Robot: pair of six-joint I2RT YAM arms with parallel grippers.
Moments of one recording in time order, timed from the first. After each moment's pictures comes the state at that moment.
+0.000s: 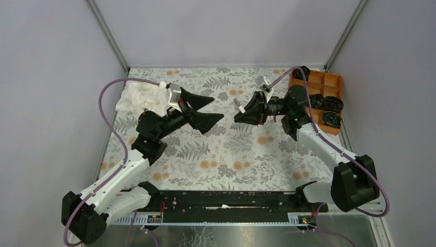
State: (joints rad) left arm -0.57 0.93 0.72 0.54 0.46 -0.51; right arm 0.37 1.33 0.84 0.59 -1.26 0.35
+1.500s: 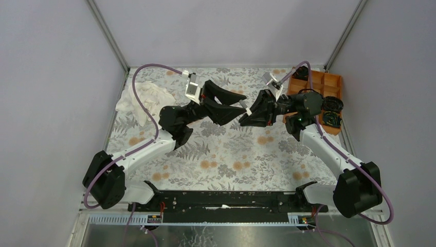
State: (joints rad) left arm -0.71 1.35 0.92 1.18 0.62 -0.75; right arm 0.37 1.26 0.91 1.00 -1.42 0.88
